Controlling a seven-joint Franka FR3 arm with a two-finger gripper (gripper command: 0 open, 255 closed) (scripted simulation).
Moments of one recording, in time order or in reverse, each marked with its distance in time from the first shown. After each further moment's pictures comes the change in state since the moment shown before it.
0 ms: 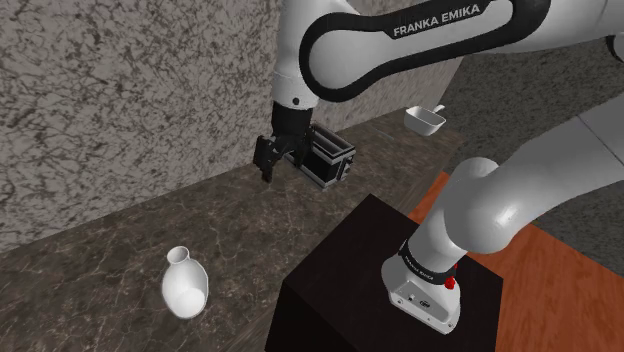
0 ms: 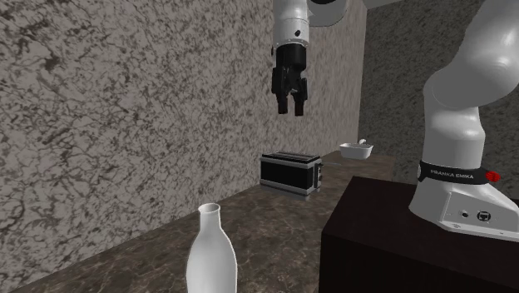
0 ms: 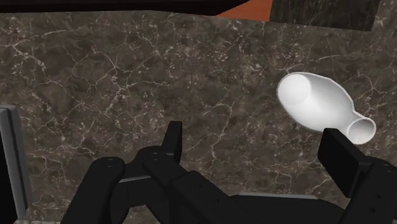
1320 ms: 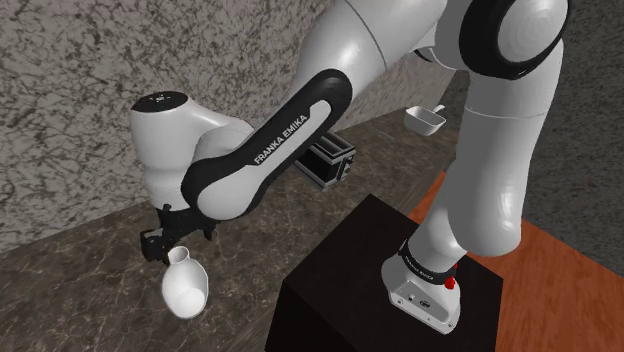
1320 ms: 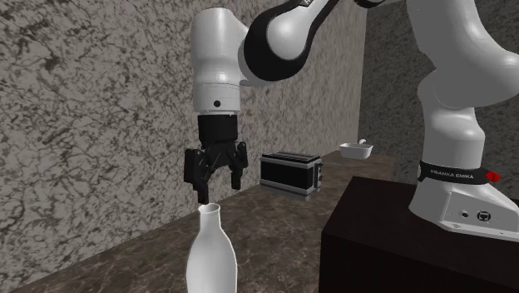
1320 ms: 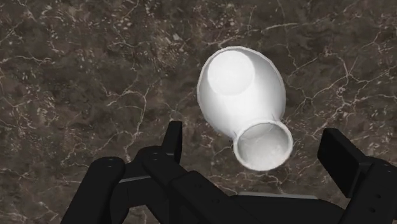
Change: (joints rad) arm 0.158 0.781 0.159 0.401 -0.414 0.355 0.557
